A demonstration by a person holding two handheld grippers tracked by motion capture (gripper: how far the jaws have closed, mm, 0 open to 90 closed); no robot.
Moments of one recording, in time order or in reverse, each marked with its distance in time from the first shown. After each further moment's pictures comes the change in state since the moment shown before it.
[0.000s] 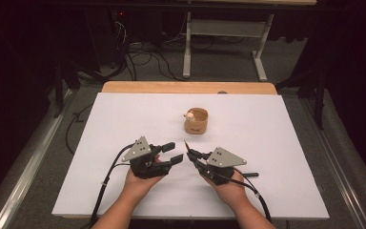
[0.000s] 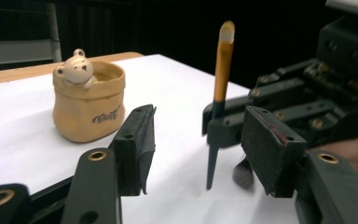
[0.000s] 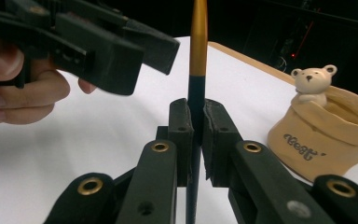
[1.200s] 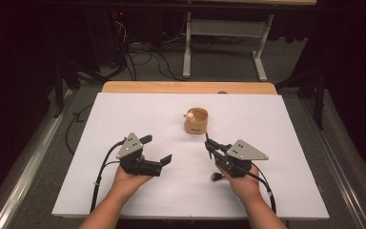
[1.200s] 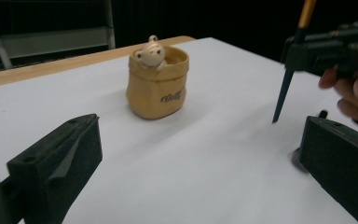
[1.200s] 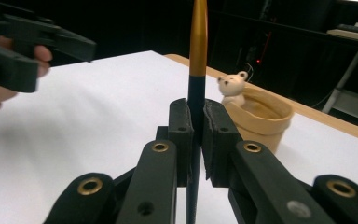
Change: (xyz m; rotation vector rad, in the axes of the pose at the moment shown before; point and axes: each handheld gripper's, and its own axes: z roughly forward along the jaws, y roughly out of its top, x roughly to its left) left arm 0.016 0.005 -0.027 0.085 0.212 0.035; right arm -0.037 0.000 -0.030 -0.060 -0.113 0.058
